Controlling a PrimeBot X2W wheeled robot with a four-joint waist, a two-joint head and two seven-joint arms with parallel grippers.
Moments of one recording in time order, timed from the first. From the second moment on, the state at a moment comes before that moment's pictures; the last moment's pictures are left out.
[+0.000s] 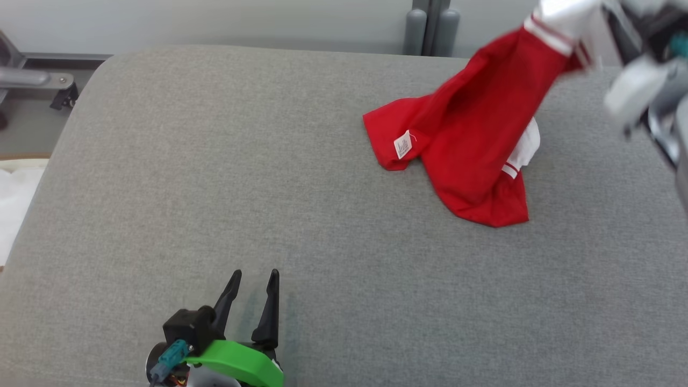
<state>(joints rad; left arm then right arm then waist) -0.08 0.05 -0.29 0.37 -0.41 -0.13 -0.26 -1.05 -0.46 0.43 0.86 0.06 0.13 -0.26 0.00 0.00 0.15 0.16</state>
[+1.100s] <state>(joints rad) -0.19 0.05 -0.30 0.34 -0.38 -0.13 -0.26 -0.16 -0.11 -0.07 0.27 0.04 0.13 -0.26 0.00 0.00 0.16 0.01</state>
